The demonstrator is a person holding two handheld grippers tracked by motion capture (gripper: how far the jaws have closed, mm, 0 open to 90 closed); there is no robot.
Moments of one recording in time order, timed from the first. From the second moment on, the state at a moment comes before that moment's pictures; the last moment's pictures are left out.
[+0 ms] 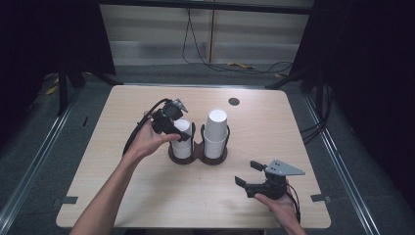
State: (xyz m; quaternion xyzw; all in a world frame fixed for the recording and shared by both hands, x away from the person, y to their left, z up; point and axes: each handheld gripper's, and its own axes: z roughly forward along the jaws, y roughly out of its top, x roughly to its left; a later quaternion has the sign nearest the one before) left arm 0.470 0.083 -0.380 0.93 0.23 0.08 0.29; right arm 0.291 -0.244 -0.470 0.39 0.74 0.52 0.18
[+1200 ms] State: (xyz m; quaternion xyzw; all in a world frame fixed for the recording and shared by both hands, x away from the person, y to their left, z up) left arm 0.459 0.096 -0.348 0.91 0.23 0.10 0.33; right arm 0.293 -0.243 -0.471 0.39 0.74 0.51 0.18
